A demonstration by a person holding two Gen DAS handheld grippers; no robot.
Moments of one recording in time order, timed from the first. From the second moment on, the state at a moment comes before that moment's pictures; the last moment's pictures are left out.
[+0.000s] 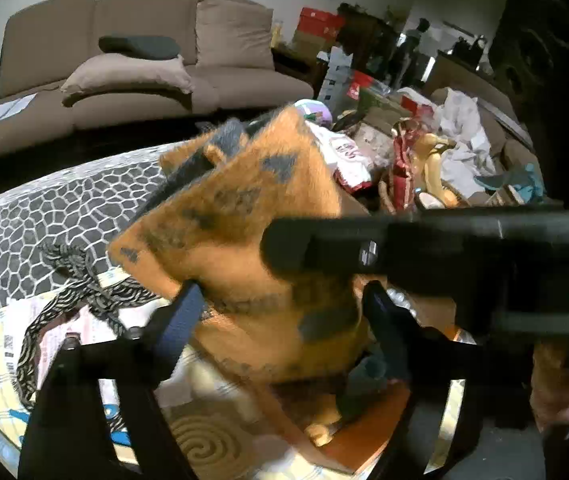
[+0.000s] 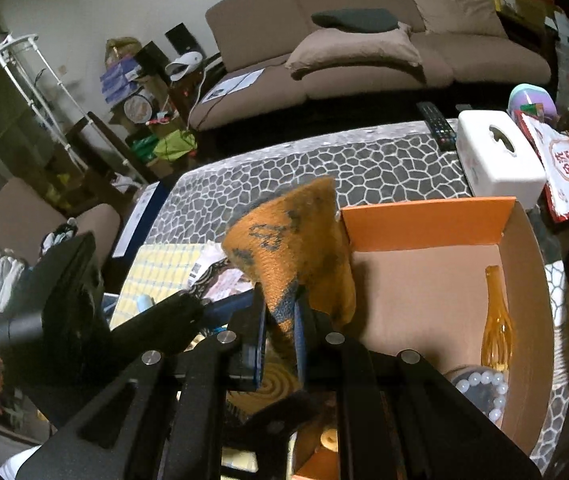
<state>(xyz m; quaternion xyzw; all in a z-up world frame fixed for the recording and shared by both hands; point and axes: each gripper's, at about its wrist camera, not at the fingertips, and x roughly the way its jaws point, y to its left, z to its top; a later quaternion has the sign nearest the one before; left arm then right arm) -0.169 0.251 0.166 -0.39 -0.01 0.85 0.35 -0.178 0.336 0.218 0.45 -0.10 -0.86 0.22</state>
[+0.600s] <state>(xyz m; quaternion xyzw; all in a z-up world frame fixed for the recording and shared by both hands) -0.183 0.323 0.165 -0.40 0.09 0.84 0.35 -0.203 0.413 0.208 0.44 -0.17 -0.86 0.19</state>
